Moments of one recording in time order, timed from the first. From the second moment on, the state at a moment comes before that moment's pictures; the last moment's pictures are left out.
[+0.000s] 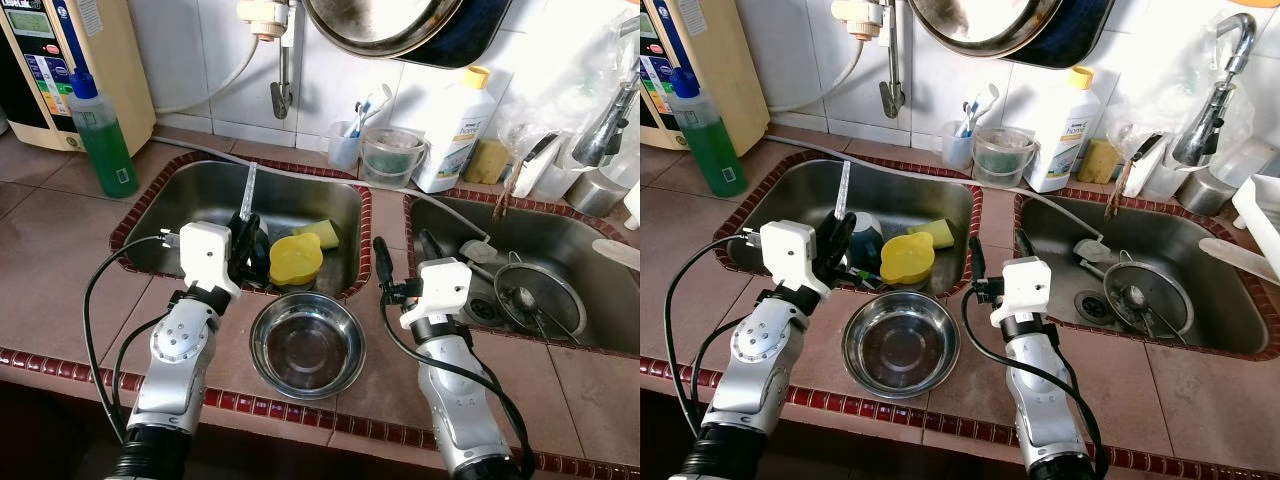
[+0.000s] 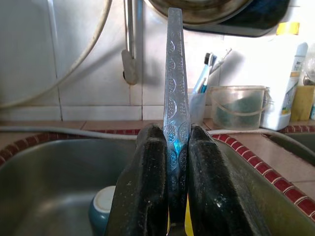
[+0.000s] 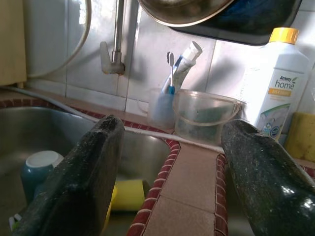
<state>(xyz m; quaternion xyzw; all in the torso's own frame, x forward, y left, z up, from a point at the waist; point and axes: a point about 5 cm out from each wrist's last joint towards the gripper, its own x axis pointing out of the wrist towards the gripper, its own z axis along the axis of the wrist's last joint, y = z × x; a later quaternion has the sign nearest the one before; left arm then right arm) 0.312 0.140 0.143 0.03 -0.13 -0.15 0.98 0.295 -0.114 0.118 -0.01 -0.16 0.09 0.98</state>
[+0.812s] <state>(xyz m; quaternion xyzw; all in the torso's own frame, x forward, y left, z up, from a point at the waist) 0.293 0.122 0.154 0.08 -0.16 -0.24 0.95 0.307 -0.107 0.165 -0.10 -0.22 0.22 0.95</state>
